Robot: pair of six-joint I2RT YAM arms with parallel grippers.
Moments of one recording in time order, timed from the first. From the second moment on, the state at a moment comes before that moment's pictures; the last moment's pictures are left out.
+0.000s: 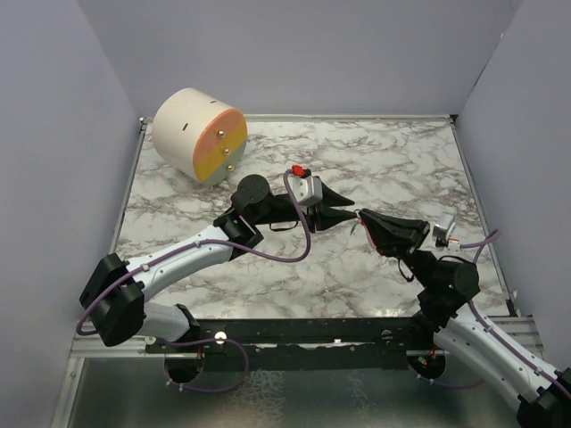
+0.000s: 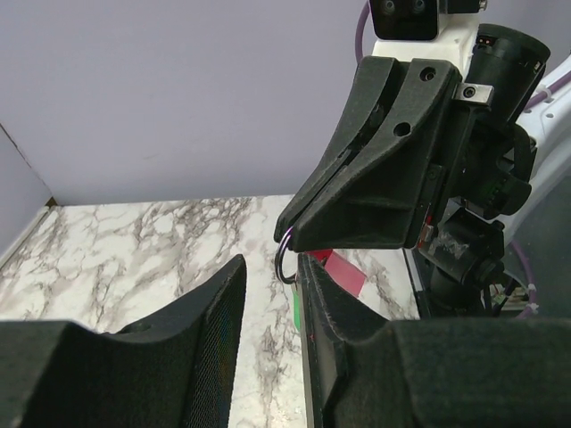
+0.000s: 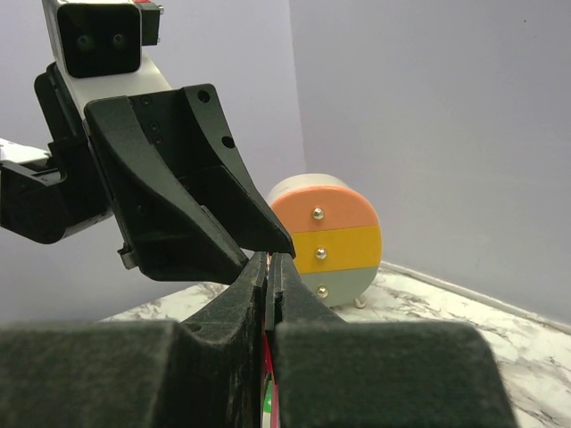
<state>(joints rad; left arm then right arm) -0.87 1.34 0.96 0.59 0.66 -0.04 0.60 0.47 0.21 0.87 -0.21 0.23</state>
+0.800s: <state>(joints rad) -0.87 1.36 0.96 0.59 0.66 -0.06 0.60 0.49 0.21 0.89 -0.23 0.24</state>
